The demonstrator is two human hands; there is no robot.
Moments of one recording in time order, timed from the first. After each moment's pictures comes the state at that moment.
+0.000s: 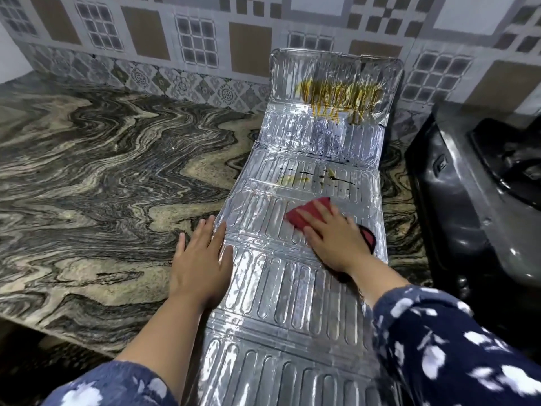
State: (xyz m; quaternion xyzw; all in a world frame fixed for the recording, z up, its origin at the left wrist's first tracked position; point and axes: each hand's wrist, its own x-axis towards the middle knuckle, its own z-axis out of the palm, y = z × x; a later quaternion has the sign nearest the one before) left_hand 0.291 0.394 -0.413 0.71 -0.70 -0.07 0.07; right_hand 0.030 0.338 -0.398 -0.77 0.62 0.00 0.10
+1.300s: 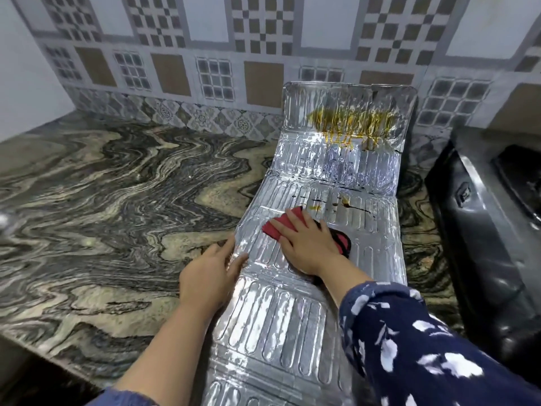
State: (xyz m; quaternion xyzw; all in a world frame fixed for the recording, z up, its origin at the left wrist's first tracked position) left_hand 0.294 0.356 -0.407 0.73 -0.67 -0.01 0.13; right_hand 0.090 0.283 -0.391 -0.82 0.56 0.02 0.12
